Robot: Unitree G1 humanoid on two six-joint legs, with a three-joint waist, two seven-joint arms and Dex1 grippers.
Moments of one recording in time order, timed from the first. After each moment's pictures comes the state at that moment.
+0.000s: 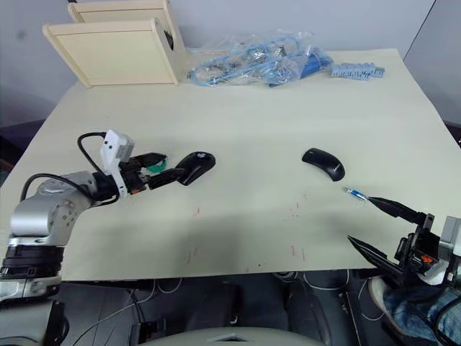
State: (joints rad) left arm -0.39 0.79 0.10 0.08 -0.49 0.62 -0.87; right arm 0.38 -0.59 -0.50 -0.34 0.72 0.01 1.24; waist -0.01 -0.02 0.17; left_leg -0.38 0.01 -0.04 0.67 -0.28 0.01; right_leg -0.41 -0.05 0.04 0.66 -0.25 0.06
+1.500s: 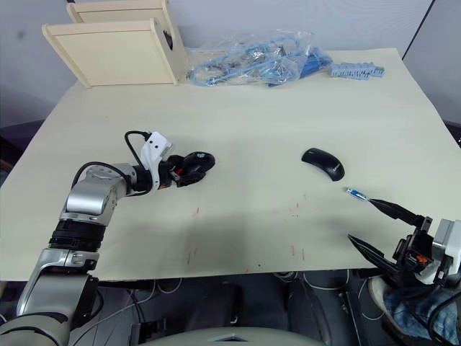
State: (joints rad) left arm -0.55 0.67 -0.05 0.24 -0.22 0.61 -0.85; right arm 0.37 -0.56 -0.47 -0.30 0.68 -0.06 1.21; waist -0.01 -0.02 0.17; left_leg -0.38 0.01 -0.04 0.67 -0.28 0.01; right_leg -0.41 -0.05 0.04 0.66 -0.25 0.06
